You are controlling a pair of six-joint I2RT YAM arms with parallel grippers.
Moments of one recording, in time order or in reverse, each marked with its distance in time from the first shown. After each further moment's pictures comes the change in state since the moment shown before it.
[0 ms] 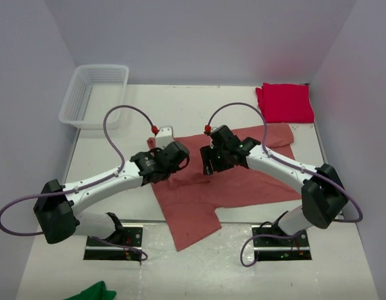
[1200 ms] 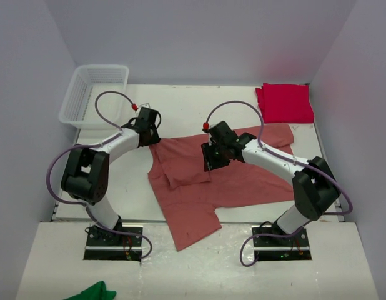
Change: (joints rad) left arm 0.657 0.391 0.129 0.368 0.370 0.366; right arm -0.041 0.087 0.064 0.004 -0.046 -0.021
